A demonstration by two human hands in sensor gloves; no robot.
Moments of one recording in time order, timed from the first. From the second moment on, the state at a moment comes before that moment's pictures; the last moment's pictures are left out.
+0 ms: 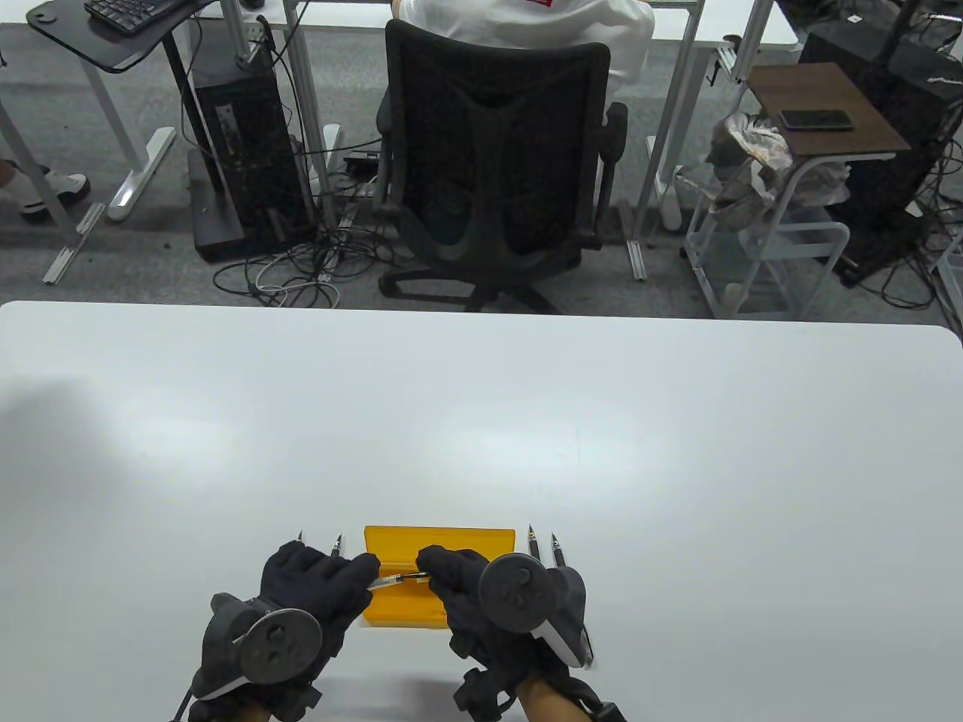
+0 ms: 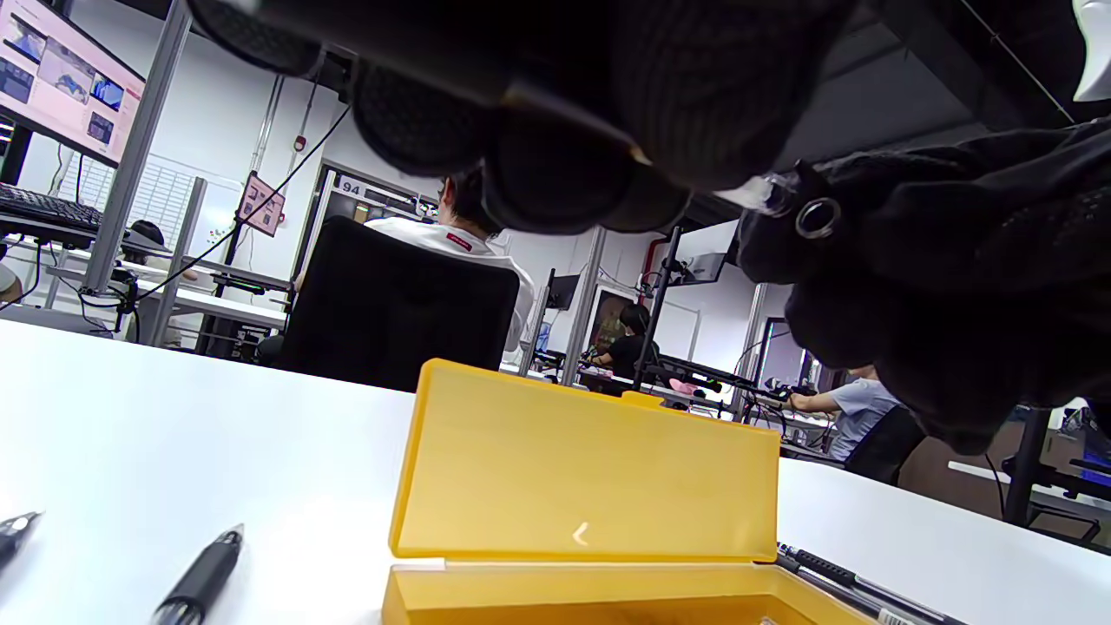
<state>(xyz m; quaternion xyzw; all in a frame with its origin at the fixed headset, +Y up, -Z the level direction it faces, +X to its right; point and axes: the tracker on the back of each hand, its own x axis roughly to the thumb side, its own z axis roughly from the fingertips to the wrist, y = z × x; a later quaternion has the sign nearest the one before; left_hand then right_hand) -0.221 -0.690 -0.231 0.12 -0.23 0.14 0.95 0.018 -0.702 -0.259 0.14 0.00 0.92 0.35</state>
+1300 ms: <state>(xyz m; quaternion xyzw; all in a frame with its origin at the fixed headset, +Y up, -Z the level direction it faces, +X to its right) -0.201 -0.684 -0.219 0.16 -0.28 0.10 0.94 -0.003 -0.706 -0.253 0.21 0.06 0.94 0.25</state>
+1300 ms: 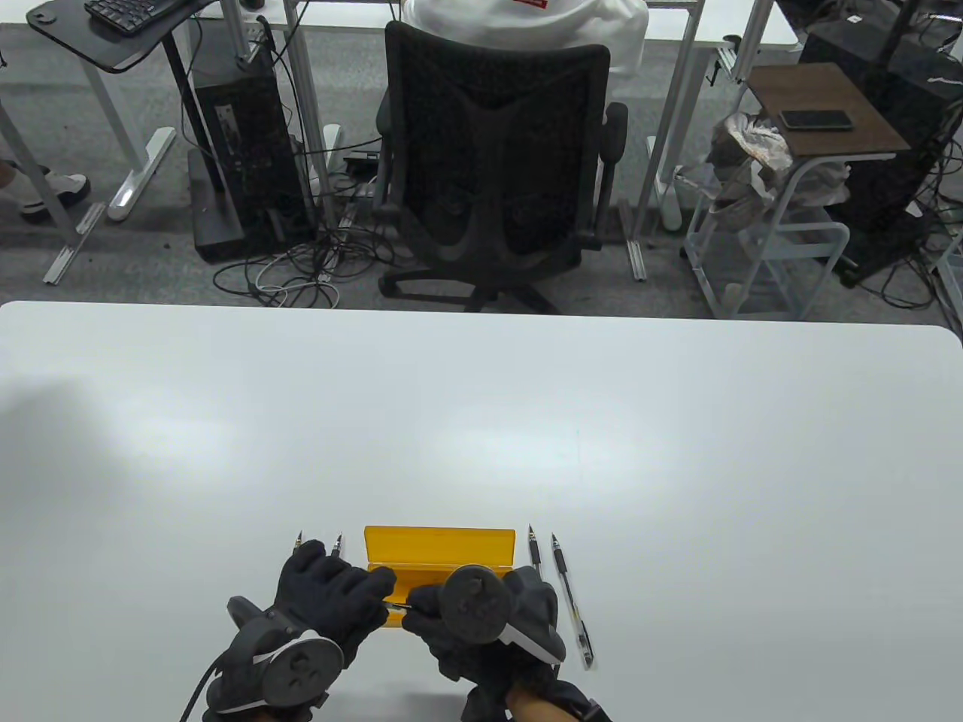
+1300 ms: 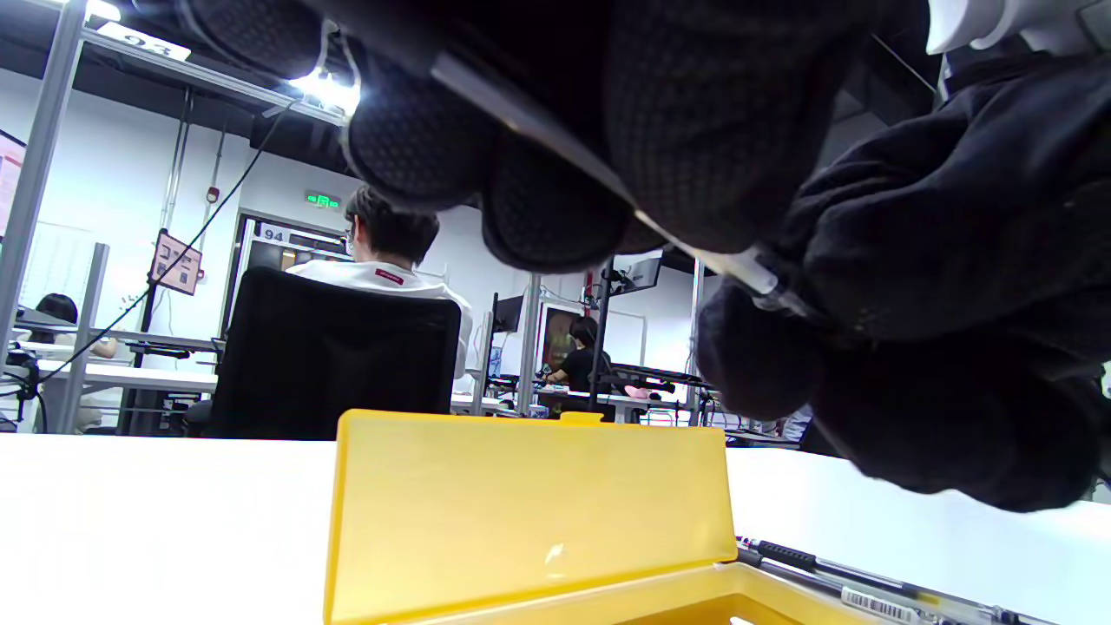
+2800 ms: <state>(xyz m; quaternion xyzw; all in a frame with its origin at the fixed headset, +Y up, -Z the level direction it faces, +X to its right) -0.227 -0.696 -0.233 0.12 -0.19 0.15 0.96 0.113 -0.755 -0.294 -0.27 0.18 0.94 -0.10</state>
